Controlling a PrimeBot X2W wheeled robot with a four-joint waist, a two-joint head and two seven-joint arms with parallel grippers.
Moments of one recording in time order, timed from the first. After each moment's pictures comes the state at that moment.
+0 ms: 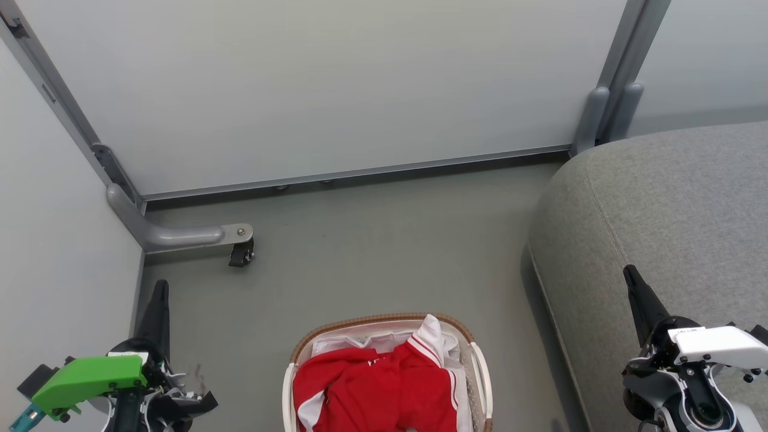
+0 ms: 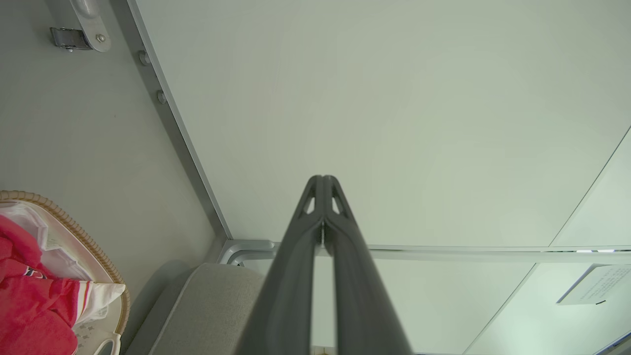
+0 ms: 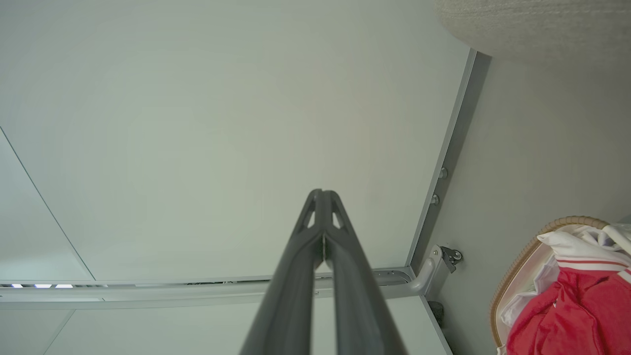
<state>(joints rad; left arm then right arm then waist) -0.10 0.05 0.11 0.25 -1.62 -0.13 0.11 -0.11 -0.05 -0.11 0.25 1.61 0.13 0.11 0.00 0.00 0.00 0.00</state>
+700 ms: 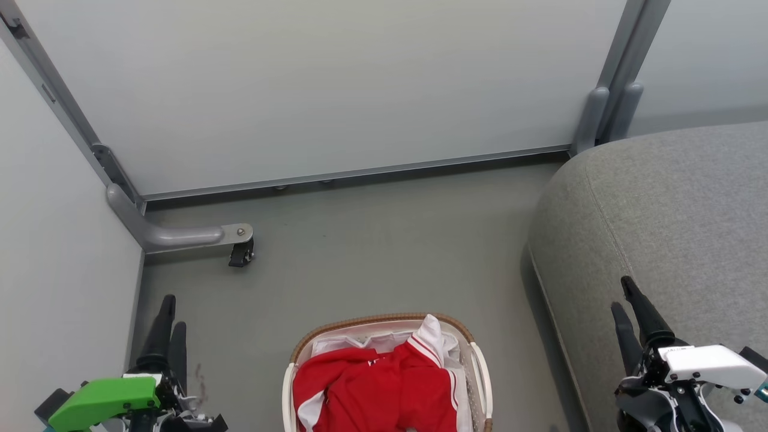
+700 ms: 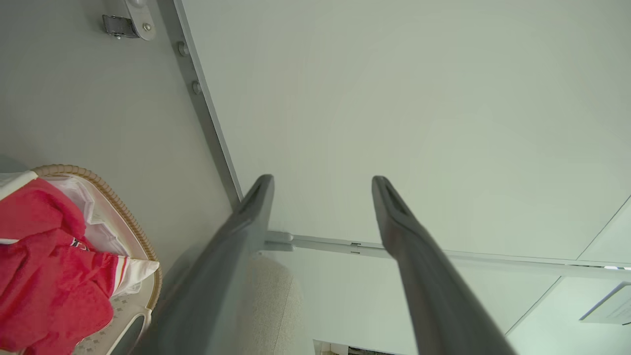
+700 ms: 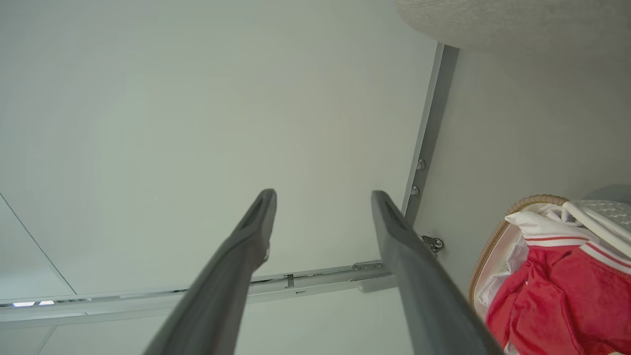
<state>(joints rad) -0.07 0.04 0.11 0.29 -1.62 -0.13 0.11 -0.09 -0.03 -0.11 0.29 1.61 0.13 0.11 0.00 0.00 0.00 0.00</state>
